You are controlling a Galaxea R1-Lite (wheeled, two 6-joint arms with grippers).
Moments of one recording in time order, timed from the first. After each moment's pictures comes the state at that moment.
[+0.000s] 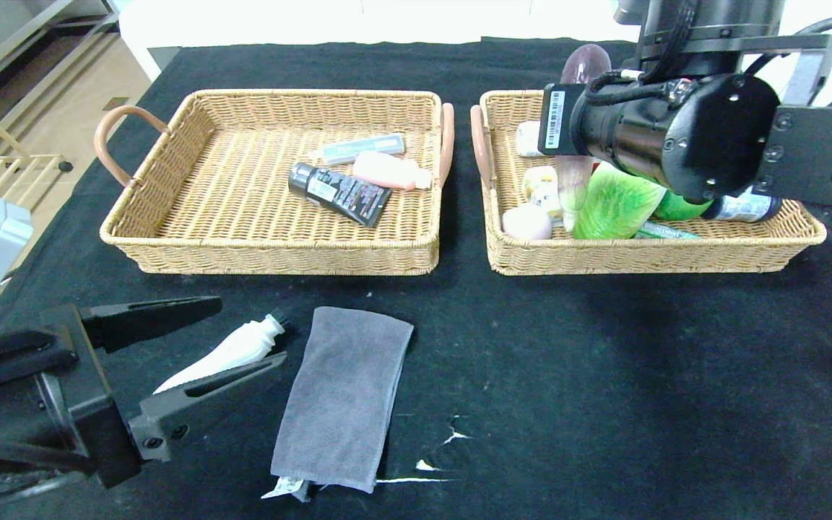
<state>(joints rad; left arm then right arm) -0.39 1.09 -0.62 -0.32 -0.30 0.05 0.70 1.88 -1.79 -0.04 -0.68 0.07</state>
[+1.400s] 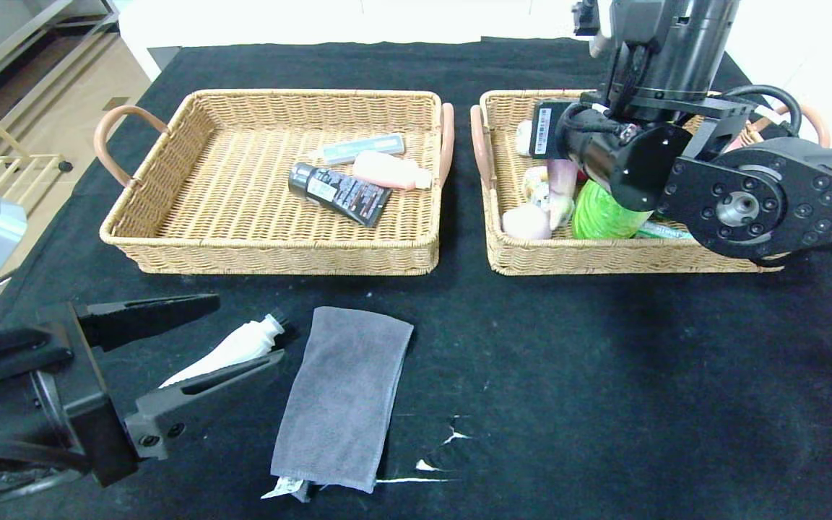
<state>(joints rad) -0.39 1.09 -0.62 -0.32 -0.30 0.05 0.60 2.00 -1.79 -0.31 -0.59 -0.02</state>
